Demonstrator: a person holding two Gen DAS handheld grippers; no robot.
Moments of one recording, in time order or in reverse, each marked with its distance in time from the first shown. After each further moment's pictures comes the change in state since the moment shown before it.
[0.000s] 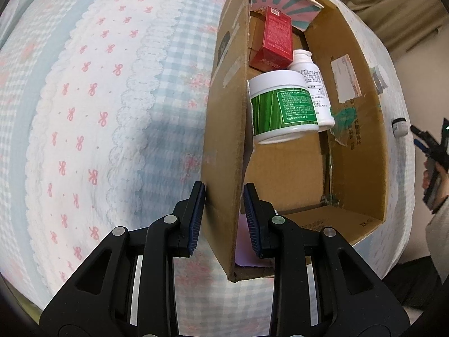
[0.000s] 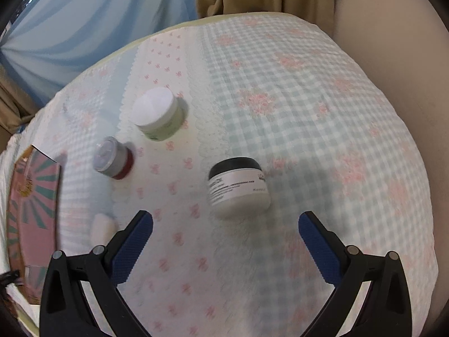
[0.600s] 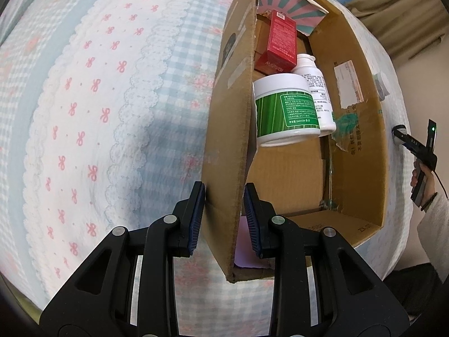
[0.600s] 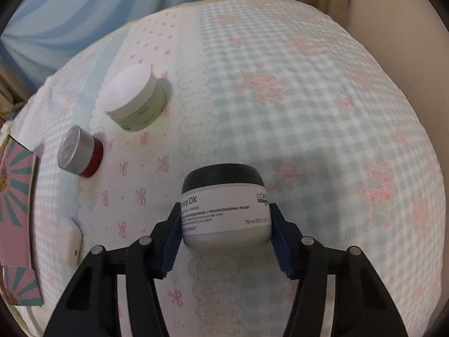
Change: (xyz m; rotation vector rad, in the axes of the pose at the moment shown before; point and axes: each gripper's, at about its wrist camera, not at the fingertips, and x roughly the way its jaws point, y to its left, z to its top) left arm 0.001 0.002 0.000 -0.031 -0.007 -0.003; right arm 0.054 -0.006 0.012 -0.055 0.042 -0.021
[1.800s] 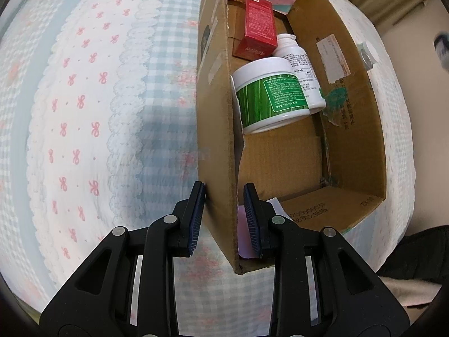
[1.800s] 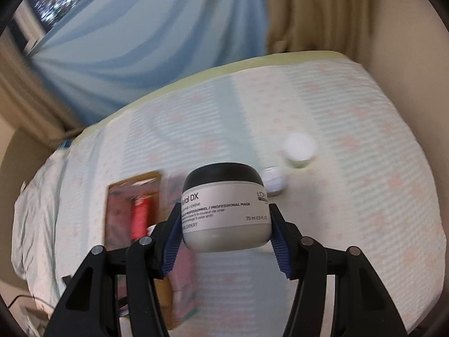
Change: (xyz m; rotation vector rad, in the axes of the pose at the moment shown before) left arm 0.003 -0.010 0.008 0.172 0.078 -0.012; right arm -0.208 0.245 0.026 0.079 -0.093 0.154
